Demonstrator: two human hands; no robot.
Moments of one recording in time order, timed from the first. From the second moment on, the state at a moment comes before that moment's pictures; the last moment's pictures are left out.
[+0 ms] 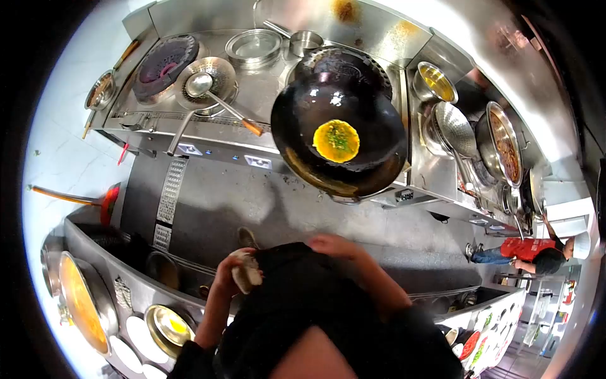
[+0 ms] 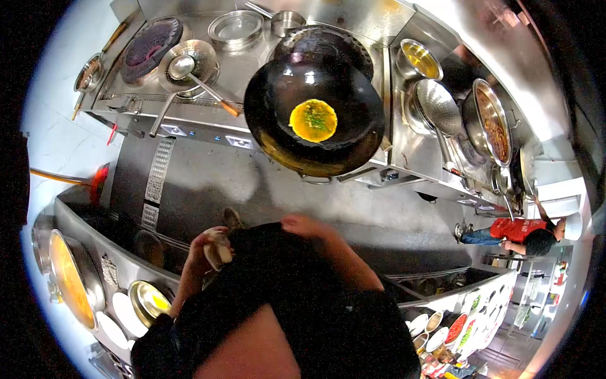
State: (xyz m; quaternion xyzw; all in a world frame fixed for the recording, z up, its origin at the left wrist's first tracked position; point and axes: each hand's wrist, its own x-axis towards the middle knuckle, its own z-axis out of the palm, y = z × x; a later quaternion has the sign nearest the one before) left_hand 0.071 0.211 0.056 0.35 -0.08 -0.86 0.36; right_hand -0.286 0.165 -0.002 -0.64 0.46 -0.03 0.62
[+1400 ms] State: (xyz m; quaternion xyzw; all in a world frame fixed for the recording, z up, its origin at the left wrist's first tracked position) left_hand 0.014 -0.089 0.116 0.20 -0.20 -0.79 0.54; right_hand -0.307 0.034 0.212 -0.60 0.55 -0.13 0.57
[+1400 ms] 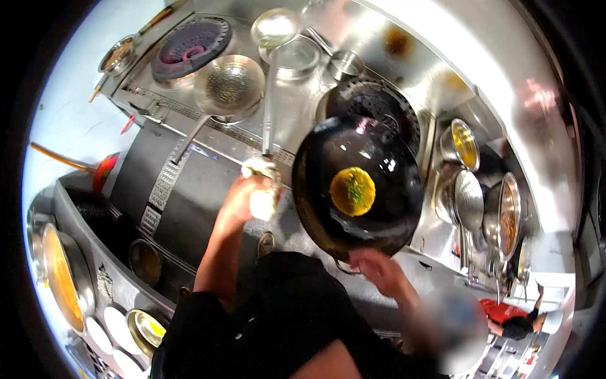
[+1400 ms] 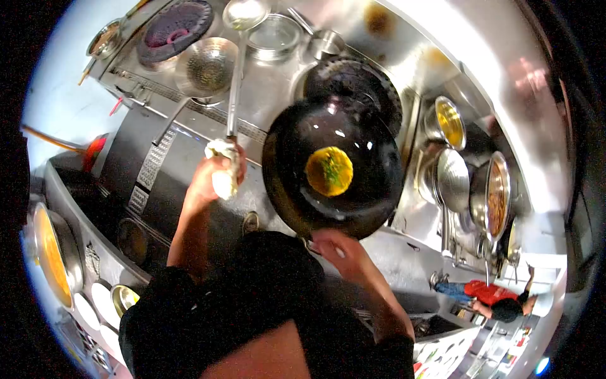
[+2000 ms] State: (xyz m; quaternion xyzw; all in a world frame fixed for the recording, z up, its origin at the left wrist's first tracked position) left_hand -0.168 0.137 0.074 0.55 0.07 -0.78 0.28; right_hand -0.595 0.123 0.154 -0.25 0.55 -0.58 0.55
